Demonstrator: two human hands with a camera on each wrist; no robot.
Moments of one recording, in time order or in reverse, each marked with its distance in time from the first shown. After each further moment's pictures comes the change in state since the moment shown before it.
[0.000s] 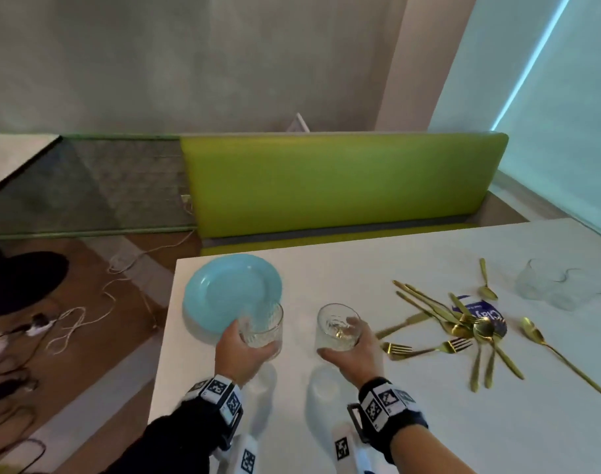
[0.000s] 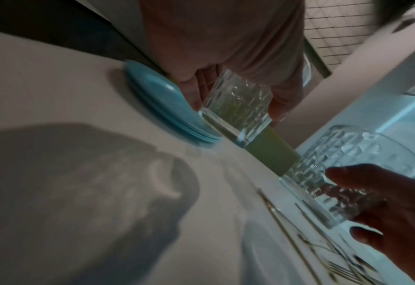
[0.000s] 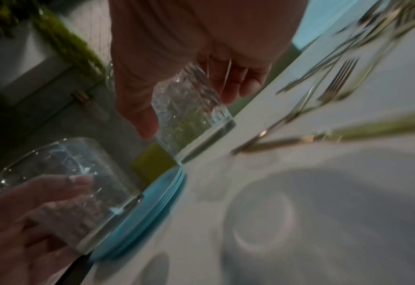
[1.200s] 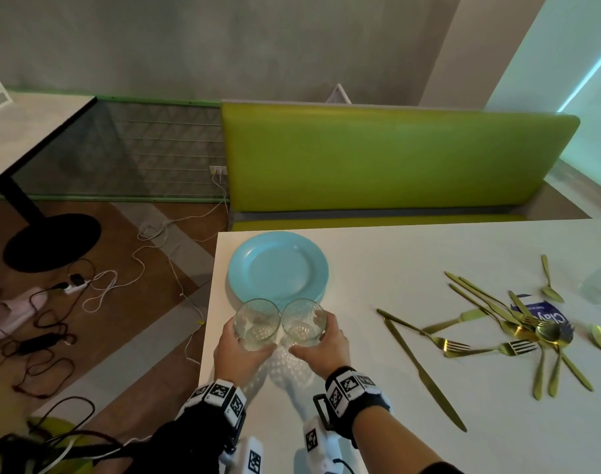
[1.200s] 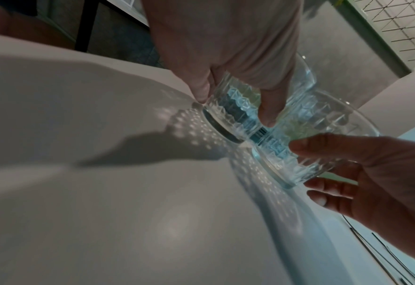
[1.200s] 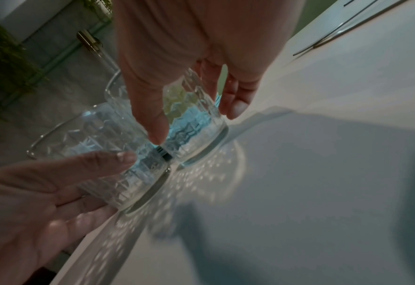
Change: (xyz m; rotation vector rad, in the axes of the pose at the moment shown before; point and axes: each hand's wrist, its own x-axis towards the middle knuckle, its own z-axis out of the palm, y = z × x) left_hand 0.021 -0.084 -0.059 -0.035 0.095 -0.119; right_hand -0.018 -0.037 0.135 -0.095 -0.234 0.023
